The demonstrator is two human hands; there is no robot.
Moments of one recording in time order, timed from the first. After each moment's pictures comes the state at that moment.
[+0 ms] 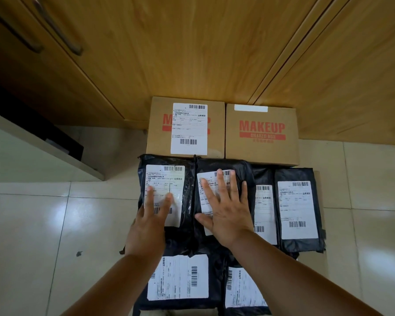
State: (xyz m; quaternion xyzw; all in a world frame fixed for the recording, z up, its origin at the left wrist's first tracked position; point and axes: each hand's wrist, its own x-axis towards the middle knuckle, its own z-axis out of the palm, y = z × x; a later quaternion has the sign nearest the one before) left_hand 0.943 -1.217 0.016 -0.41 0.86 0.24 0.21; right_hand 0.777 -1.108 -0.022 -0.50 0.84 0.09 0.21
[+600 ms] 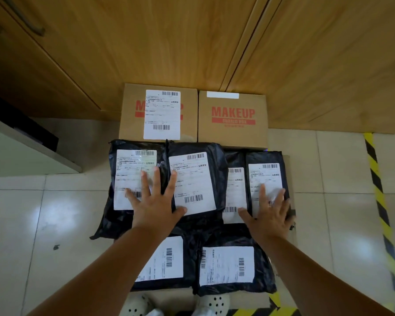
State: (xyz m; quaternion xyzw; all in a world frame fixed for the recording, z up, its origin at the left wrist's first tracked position) left_hand 0.885 -1.172 0.015 -0.35 0.88 0.15 0.28; right_hand 0.723 -0.978 0.001 -0.16 0.93 0.09 0.31
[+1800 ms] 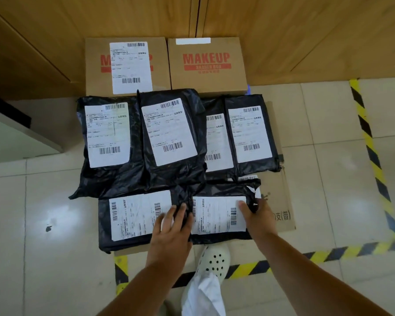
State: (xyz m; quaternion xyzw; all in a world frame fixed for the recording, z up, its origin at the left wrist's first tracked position) left_hand 0.990 -1.004 -0.044 -0.21 0.95 0.15 0.15; right_hand 0.813 -0.873 -0.023 0.07 0.91 -0.24 0.34
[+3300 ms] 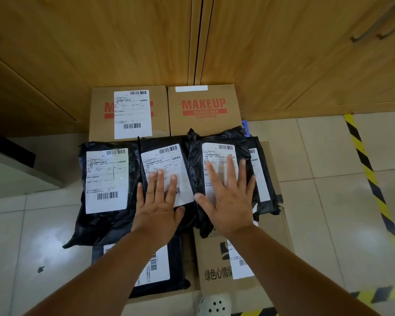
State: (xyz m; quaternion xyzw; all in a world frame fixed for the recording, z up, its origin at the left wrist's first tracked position) left_hand 0.880 -1.122 -0.035 -0.26 0.96 0.07 0.10; right_hand 0.750 -0.995 0.007 -0.35 0.92 -0.07 0.14
